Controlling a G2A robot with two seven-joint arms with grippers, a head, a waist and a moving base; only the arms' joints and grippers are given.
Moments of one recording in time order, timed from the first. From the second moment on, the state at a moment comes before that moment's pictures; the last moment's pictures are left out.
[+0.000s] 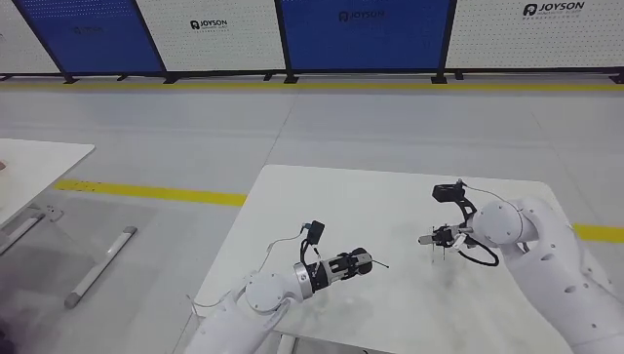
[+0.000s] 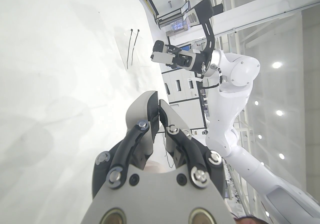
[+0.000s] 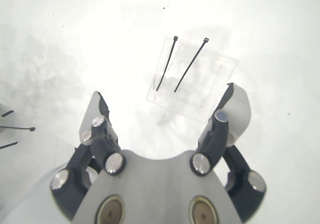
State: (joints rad) left arm 1.40 -1.20 -1.12 -1.50 -0.14 -0.21 -0.57; right arm -0.71 -1.17 0.87 -1.15 -0.64 0.05 1.23
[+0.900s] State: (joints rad) left arm 1.40 -1.20 -1.12 -1.50 -0.14 -0.21 -0.57; right arm -0.63 -1.22 0.83 -0.99 -0.61 0.20 1.26
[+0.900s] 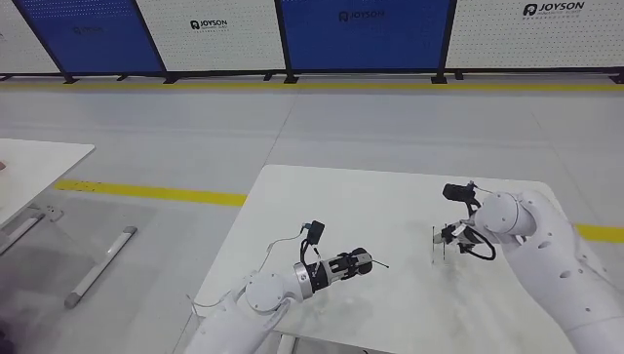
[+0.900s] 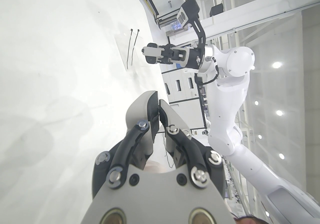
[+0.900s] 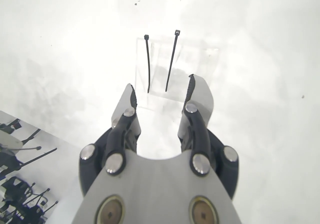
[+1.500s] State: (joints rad) left arm 1.40 -1.20 -1.12 -1.50 -0.14 -0.21 -0.57; right arm -0.58 -1.26 0.77 -0.86 -0.60 0.22 1.24
